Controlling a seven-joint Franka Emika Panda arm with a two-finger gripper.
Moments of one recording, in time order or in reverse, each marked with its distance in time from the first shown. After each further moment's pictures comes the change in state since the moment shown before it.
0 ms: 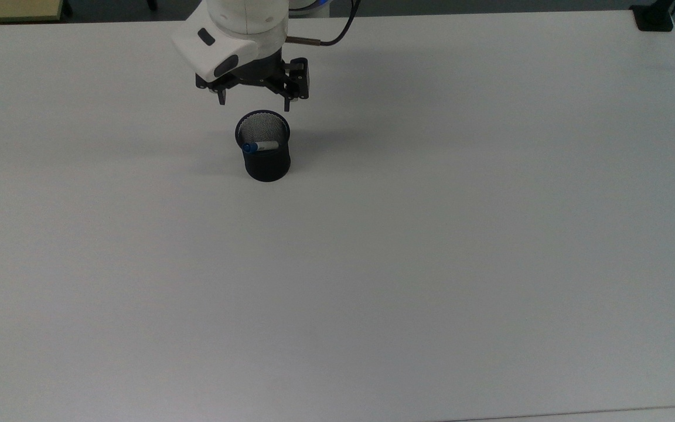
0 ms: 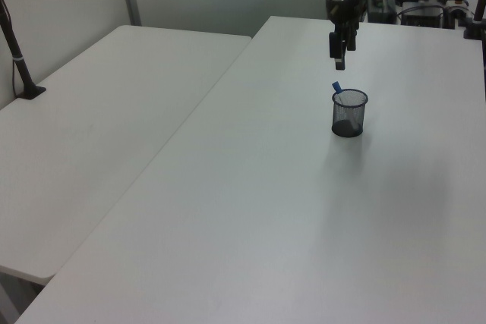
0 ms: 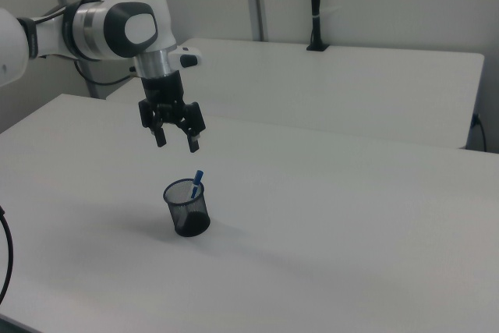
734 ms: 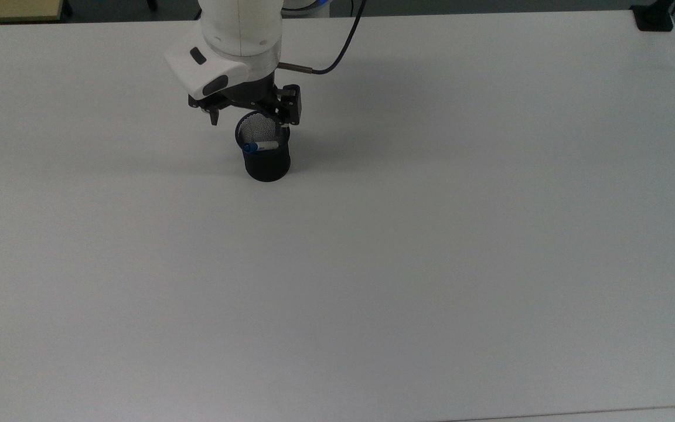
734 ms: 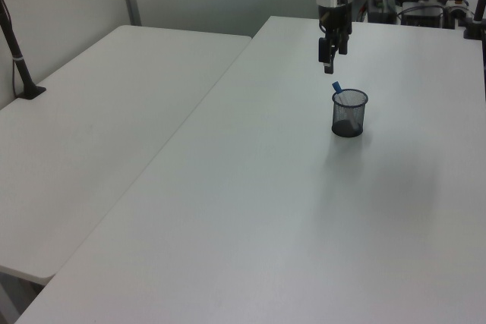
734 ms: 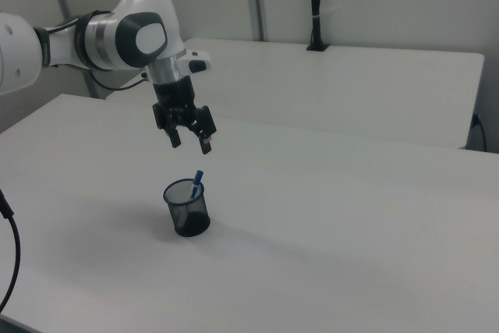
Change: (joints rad) arm -0.008 0.042 -0.005 0.000 -0.024 0.102 0.074
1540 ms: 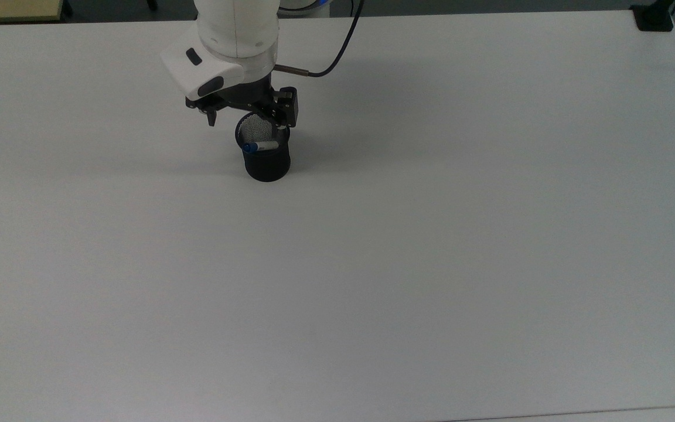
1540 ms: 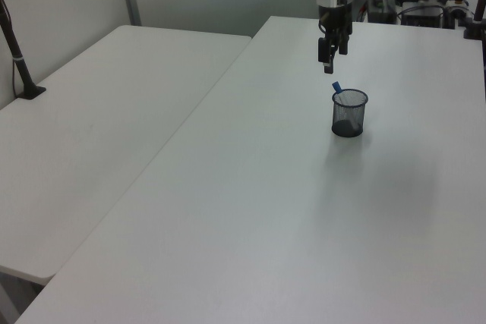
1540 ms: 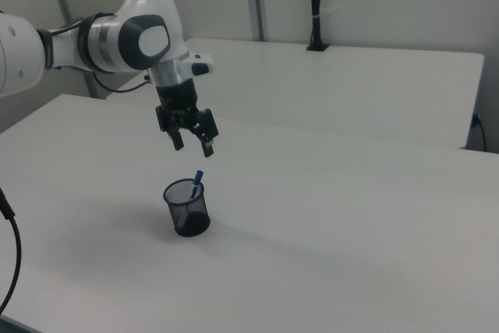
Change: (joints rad) arm -0.004 0.004 -0.004 -0.003 -0.001 0.004 0.012
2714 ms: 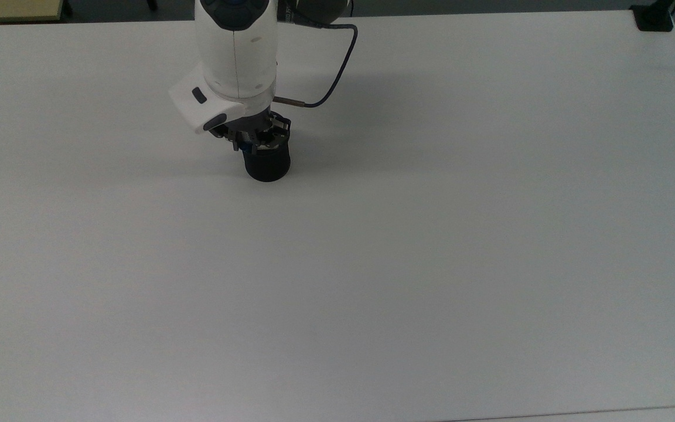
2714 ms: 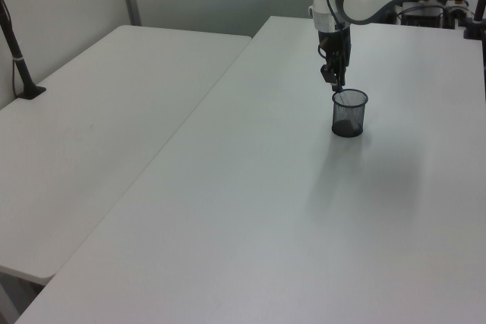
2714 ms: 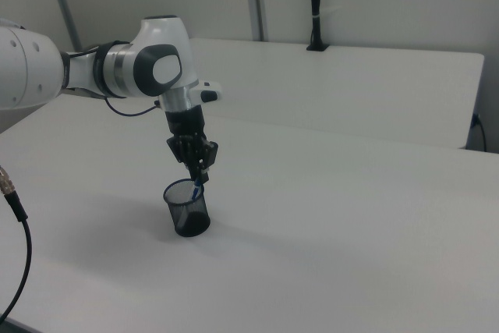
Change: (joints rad) arm -0.013 0.056 0.002 -0.063 0.001 0.062 0.002
